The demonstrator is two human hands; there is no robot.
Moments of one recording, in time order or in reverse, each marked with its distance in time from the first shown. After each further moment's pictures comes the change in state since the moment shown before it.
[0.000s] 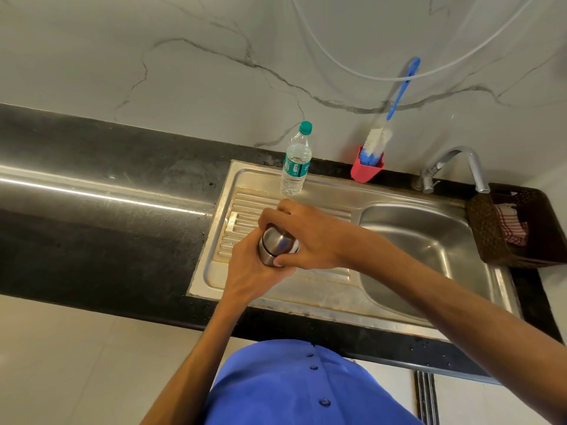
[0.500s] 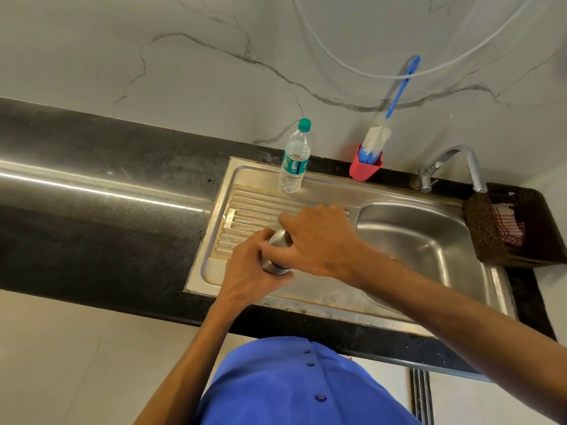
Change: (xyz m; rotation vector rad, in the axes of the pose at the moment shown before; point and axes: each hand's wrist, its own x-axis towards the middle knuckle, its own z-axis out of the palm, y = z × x) left_hand -0.009 0.004 -0.002 0.070 -0.107 0.058; right_hand -0.013 -0.028 0.002 -0.423 0.150 0.295
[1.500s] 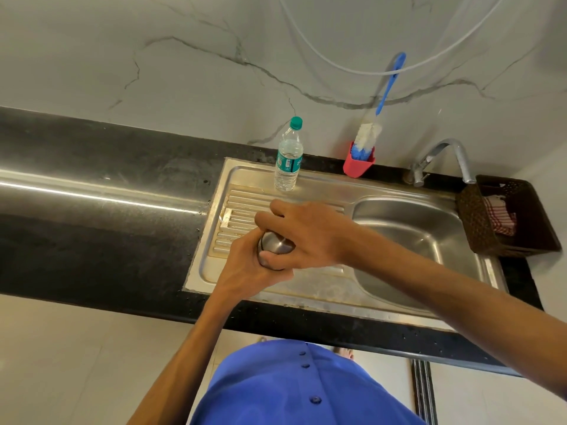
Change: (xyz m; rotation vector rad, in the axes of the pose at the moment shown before) left_hand -0.004 0.010 -0.003 -0.027 -0.037 -0.036; right_hand 0.000 0.018 0.012 0.172 0.120 -0.433
